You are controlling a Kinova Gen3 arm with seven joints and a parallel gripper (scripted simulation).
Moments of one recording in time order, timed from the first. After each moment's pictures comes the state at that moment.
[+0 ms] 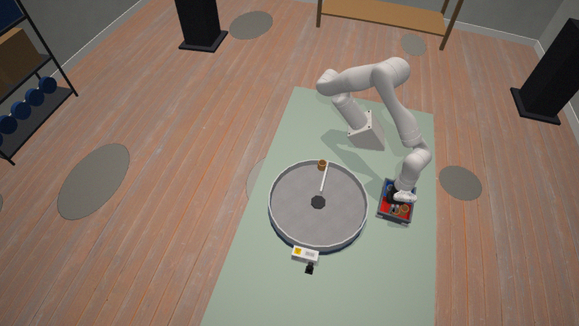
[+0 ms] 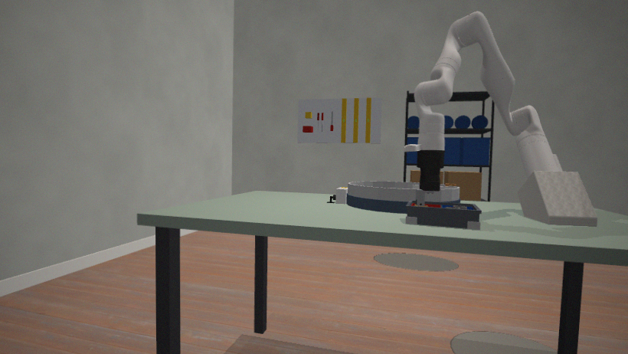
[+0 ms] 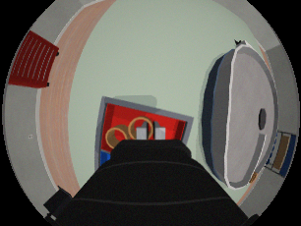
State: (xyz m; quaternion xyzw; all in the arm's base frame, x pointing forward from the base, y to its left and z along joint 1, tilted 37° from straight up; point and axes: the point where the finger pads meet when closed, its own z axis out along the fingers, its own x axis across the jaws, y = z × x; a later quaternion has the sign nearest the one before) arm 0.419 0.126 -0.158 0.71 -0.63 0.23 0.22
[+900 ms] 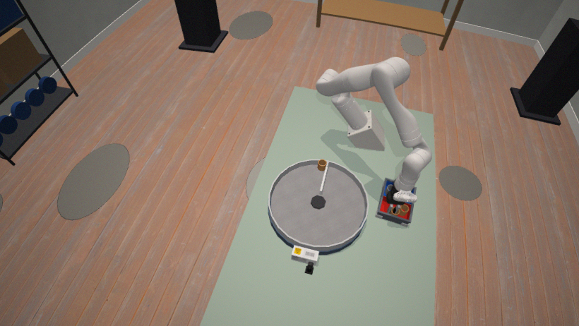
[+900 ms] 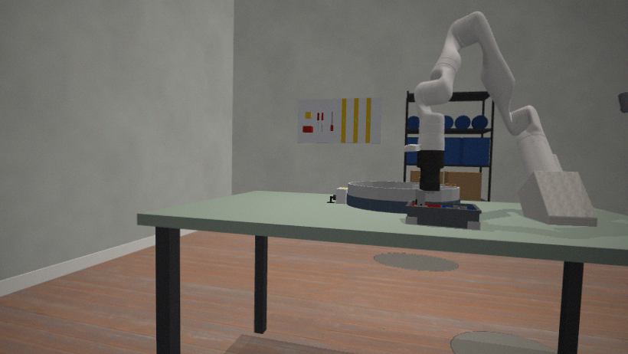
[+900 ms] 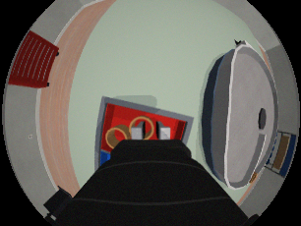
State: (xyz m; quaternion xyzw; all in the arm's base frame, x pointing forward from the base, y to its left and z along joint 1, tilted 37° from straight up) arm 0.419 0.127 -0.158 0.71 -0.63 0.23 0.22
